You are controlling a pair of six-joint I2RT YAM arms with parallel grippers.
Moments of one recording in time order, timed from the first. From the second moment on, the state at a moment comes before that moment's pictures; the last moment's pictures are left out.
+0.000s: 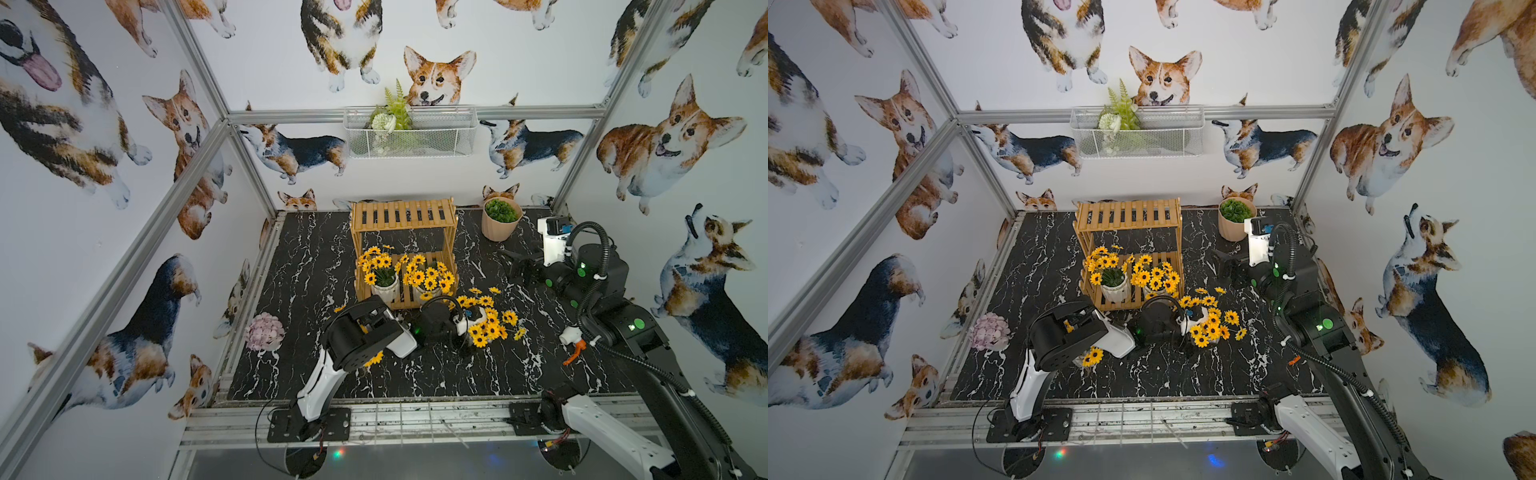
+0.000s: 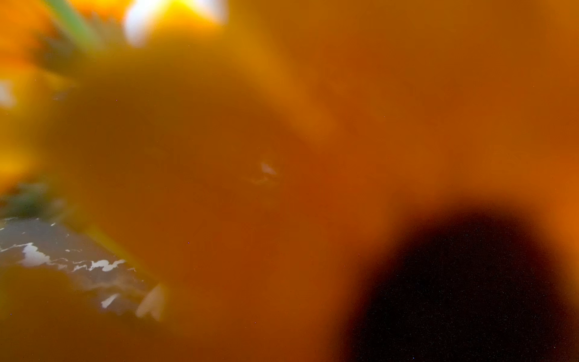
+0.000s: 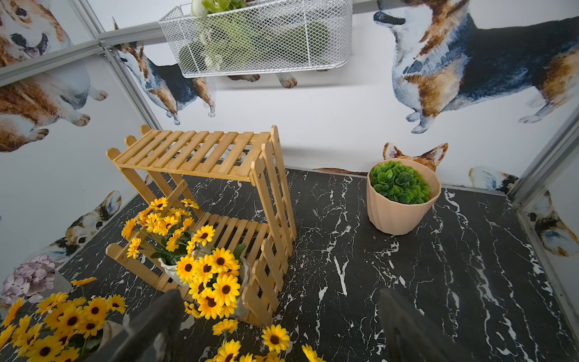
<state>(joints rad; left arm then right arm) -1.03 2.12 0.87 0.97 0.38 0.10 0.38 0.81 1.09 -0.55 -0.08 0.16</state>
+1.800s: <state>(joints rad) -0.97 1.37 0.74 0.49 0.21 0.33 0.38 0.82 1.08 -0.55 -0.21 0.12</state>
